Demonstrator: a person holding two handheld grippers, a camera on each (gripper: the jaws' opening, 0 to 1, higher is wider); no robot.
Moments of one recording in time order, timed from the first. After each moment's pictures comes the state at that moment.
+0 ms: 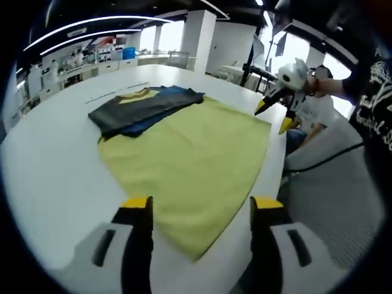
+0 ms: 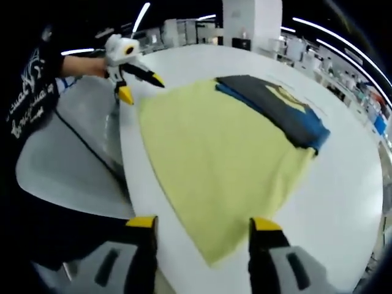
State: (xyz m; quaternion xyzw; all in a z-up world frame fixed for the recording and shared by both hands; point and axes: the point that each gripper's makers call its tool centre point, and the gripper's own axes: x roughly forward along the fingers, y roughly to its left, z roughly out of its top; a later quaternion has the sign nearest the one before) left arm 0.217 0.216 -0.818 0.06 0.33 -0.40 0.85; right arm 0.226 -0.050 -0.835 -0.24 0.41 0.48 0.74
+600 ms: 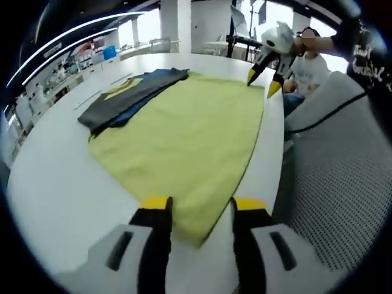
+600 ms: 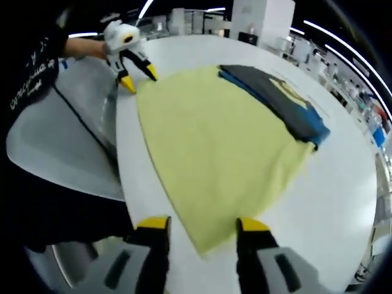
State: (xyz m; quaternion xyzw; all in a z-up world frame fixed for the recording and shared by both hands) left arm 0.203 0.223 -0.841 0.17 0.35 -0.41 0.82; right arm 0.227 -0.067 -0.850 -0.29 0.41 0.48 0.72
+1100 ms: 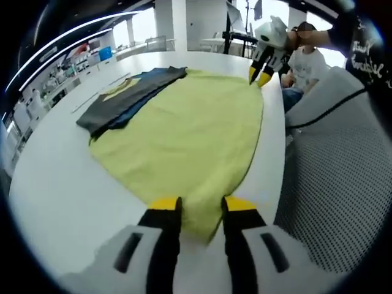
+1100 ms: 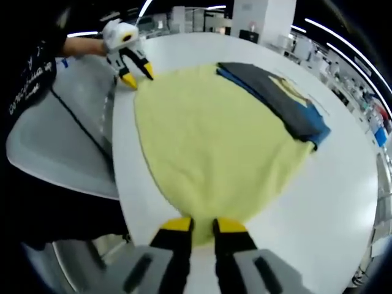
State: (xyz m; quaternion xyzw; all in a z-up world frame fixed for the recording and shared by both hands) left arm 0.209 0.230 -0.844 0.19 0.35 -0.42 0.81; right arm 0.238 -0.066 -0.851 -0.30 0.42 0.48 0.71
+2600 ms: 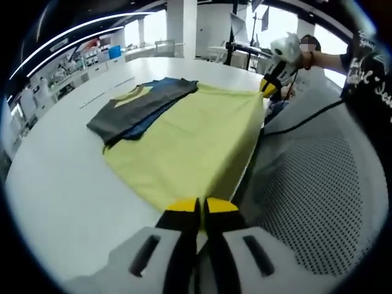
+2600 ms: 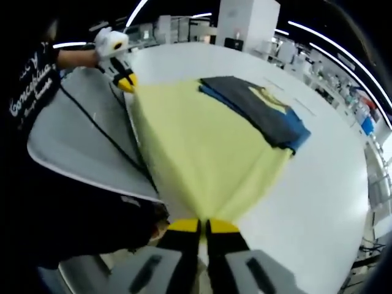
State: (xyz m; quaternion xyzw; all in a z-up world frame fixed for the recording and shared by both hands) left arm 0.151 0.224 -0.805 0.15 0.36 -0.40 0.83; right arm 0.175 -0.074 -0.816 -0.26 0.40 0.44 0.76
